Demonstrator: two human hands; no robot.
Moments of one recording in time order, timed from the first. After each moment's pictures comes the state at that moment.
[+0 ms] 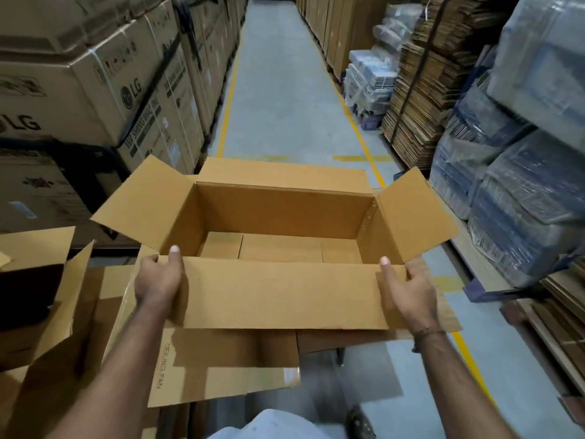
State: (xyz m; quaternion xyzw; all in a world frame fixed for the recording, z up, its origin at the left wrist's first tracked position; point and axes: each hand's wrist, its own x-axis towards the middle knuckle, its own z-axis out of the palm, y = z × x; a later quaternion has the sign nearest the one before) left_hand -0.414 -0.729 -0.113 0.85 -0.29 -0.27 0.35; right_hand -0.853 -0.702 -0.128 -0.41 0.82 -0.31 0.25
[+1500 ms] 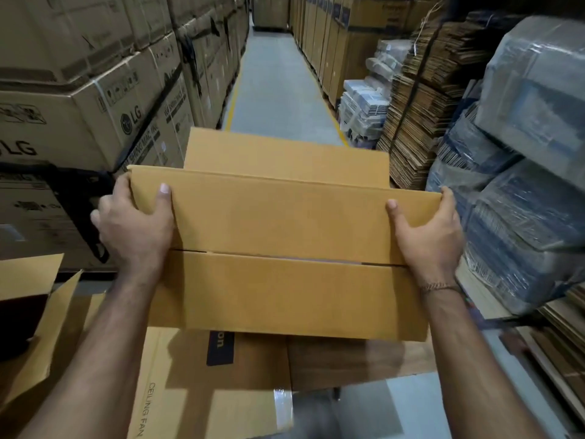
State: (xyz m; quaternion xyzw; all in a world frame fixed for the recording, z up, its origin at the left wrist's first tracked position) left_hand -0.425 -0.799 0.009 0.76 -0.43 0.01 0.48; right_hand -0.851 -0.795 0.008 -0.48 0.77 -0.42 -0.01
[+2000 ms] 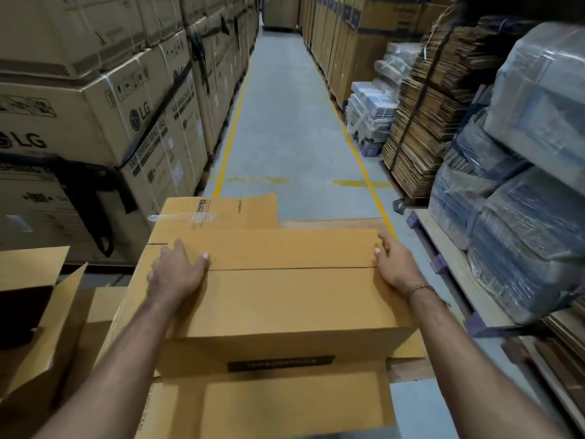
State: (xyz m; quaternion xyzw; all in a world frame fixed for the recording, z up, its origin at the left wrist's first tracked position) left_hand -0.415 -0.809 -0.109 0.83 -0.51 -0.15 0.15; right_hand -0.867 -0.843 -0.089 -0.57 0.74 -0.24 0.28
